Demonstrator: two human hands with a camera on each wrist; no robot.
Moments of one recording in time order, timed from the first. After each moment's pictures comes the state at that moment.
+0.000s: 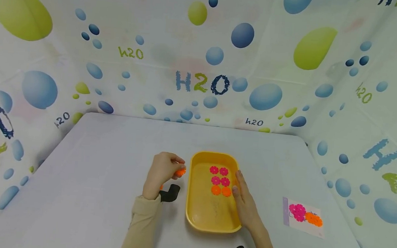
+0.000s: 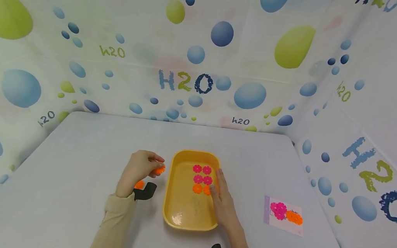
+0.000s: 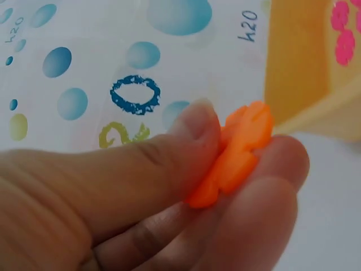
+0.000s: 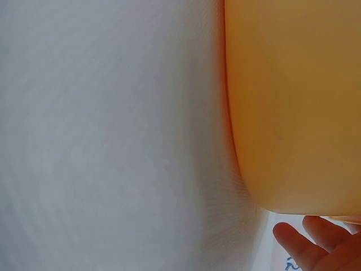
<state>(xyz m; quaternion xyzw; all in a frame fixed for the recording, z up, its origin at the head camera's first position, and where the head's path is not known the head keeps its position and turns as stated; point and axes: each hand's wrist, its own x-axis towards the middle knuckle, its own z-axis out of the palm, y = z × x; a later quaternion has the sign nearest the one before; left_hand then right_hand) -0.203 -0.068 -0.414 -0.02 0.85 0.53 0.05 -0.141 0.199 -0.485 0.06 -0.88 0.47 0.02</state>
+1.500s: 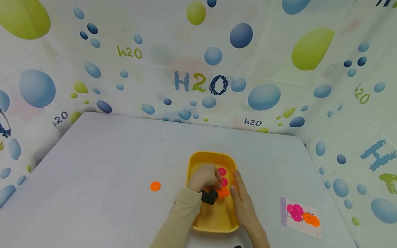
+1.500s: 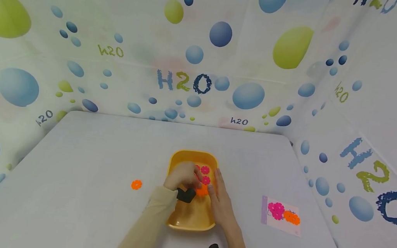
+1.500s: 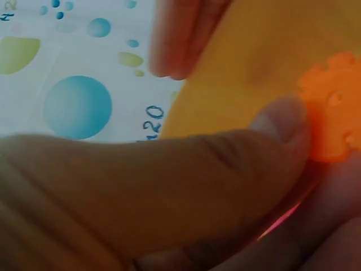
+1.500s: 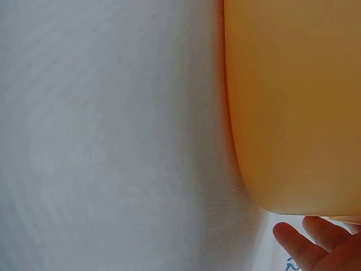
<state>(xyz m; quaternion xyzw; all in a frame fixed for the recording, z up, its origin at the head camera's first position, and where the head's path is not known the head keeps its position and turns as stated) -0.215 0.043 -0.431 0.09 0.90 0.37 0.21 -0.141 0.199 -0.486 0.07 -0.88 0.47 0.03</state>
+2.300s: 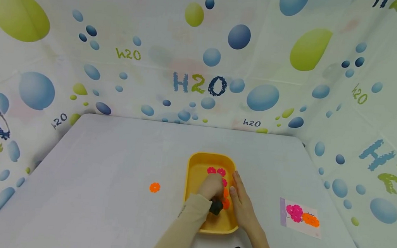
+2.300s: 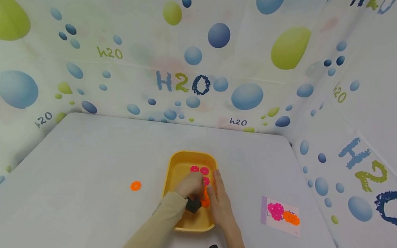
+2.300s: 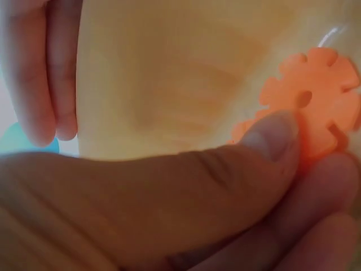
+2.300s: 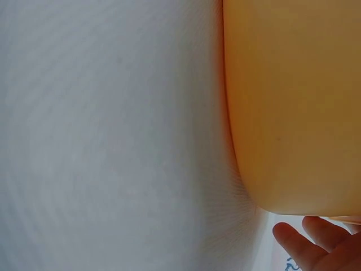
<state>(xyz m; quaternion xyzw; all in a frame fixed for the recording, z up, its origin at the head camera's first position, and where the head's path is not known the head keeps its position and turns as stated) -0.203 0.078 -0.452 0.04 0.92 0.33 0.22 -0.141 0.199 -0.487 0.08 -0.88 0.47 0.04</state>
